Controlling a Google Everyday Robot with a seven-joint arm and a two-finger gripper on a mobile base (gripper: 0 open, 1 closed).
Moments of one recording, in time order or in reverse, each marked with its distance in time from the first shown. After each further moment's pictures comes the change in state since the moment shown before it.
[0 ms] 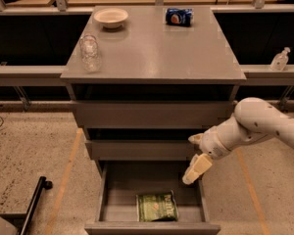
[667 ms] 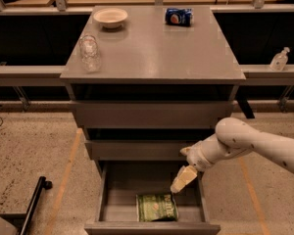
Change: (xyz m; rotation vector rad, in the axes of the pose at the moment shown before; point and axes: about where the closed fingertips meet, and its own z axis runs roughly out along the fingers) arm 0.036 -0.023 0.086 0.009 0.022 0.063
